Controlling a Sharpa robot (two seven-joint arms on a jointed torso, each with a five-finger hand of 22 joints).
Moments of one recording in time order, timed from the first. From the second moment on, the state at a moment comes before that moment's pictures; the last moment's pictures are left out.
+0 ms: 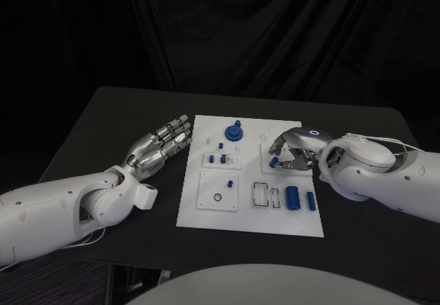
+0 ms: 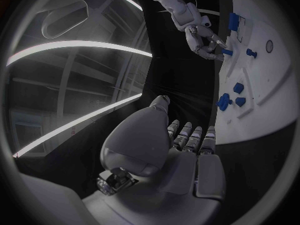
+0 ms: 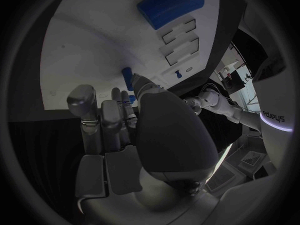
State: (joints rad) left arm 1.10 -0.98 -0.21 1.59 -0.08 -0.01 0.68; left_hand 1.51 0.19 -0.09 0.22 0.55 0.18 0.02 0.02 0.03 0.03 0.16 0.23 0.03 0.01 0.19 0.05 0.01 0.12 0.02 0.23 0.01 0.05; right arm 1.27 -0.94 -0.25 1.67 -1.56 -0.31 -0.21; right_hand 1.55 -0.16 0.25 0.26 0.25 0.87 0.16 0.17 0.15 0.79 0.11 0.57 0.14 1.36 0.03 1.30 1.00 0.14 1.35 0.13 0.92 1.31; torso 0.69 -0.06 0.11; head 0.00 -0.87
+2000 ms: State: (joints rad) left arm 1.08 -0.98 -0.21 1.58 -0.08 -0.01 0.68; left_hand 1.51 0.19 -0.09 0.22 0.55 0.18 0.03 0.02 0.03 0.03 0.16 0.23 0.03 0.01 0.19 0.06 0.01 0.12 0.02 0.24 0.01 0.05; right arm 1.35 -0.87 -0.25 1.87 -1.57 -0.32 -0.18; right_hand 1.55 -0.16 0.38 0.18 0.24 1.07 0.11 0.28 0.26 1.13 0.04 0.38 0.11 1.41 -0.03 1.30 1.05 0.11 1.41 0.07 1.06 1.31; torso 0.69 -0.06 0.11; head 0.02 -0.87
